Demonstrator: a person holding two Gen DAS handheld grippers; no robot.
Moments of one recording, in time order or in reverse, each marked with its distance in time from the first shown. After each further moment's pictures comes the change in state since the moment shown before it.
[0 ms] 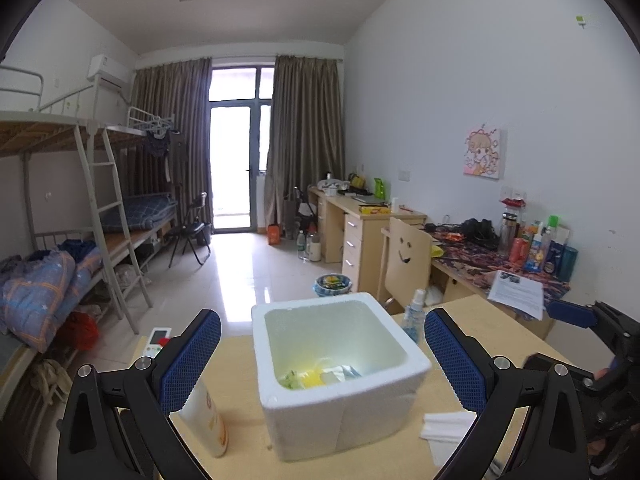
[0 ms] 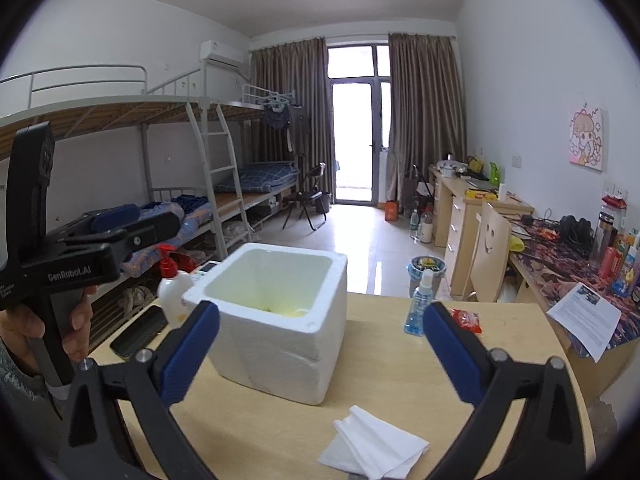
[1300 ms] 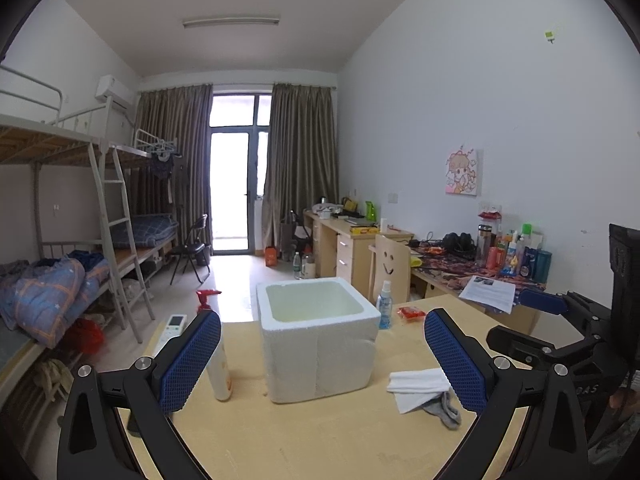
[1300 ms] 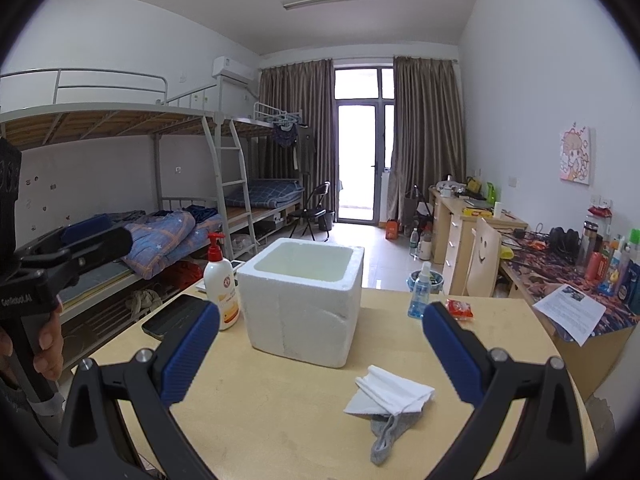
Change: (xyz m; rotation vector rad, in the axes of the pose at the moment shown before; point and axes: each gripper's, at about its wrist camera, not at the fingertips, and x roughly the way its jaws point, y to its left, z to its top) left arm -0.119 -0.020 -0.054 0.009 -0.112 -0.016; right arm -0.079 0.033 -0.044 -0.025 -0.075 -0.010
